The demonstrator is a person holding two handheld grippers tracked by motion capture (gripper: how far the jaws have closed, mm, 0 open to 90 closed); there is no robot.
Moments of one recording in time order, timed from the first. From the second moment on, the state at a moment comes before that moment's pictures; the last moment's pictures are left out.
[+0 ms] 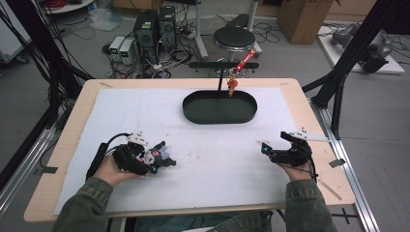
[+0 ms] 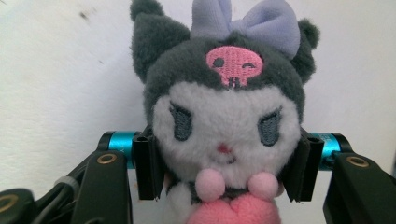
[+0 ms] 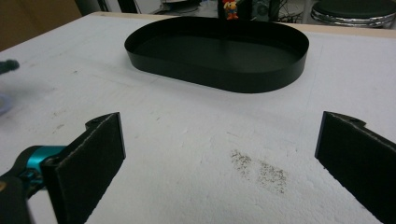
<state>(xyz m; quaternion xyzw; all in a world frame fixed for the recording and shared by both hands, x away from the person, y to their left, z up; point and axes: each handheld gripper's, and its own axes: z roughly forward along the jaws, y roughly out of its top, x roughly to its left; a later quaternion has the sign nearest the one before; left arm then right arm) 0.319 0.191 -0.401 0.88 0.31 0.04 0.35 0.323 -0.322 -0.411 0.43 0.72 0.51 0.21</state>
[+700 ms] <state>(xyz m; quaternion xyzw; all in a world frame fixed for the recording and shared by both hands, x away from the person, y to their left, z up) 0.357 0.186 -0.343 0.87 0.34 0.11 0.35 0.327 -0.323 -0.414 0.43 0.72 0.51 0.19</state>
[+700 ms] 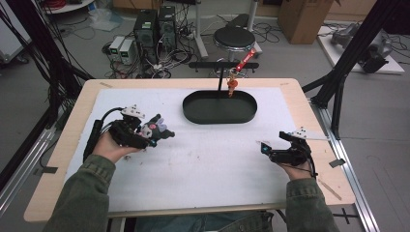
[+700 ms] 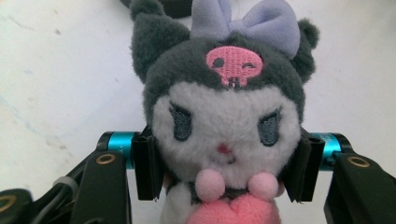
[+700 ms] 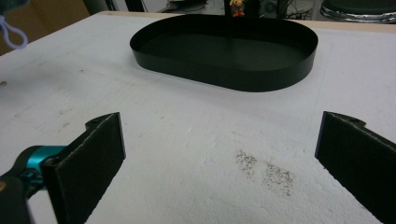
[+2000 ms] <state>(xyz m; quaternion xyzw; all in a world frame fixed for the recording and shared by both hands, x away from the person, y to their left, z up) 0.460 0.128 -0.253 0.86 0.33 0.18 0.35 0.324 -0.320 -0.416 0.42 0.73 0.51 0.20</state>
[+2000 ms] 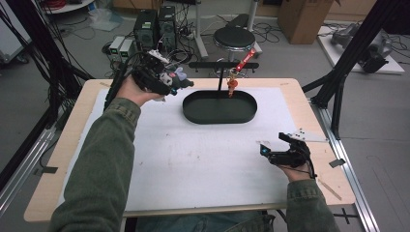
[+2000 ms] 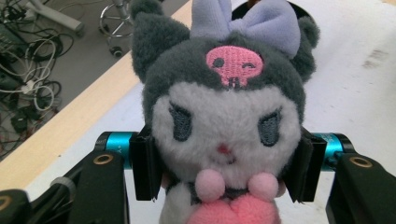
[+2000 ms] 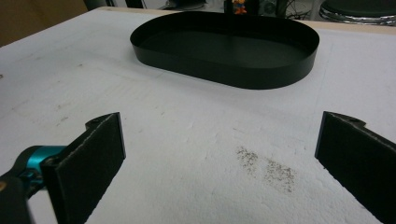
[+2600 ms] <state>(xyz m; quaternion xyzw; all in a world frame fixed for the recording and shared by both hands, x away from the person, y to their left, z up) 0.511 0.095 -0.245 0.87 0.32 0.18 0.33 0.325 -0.325 -0.417 0.43 0.72 0.51 0.19</state>
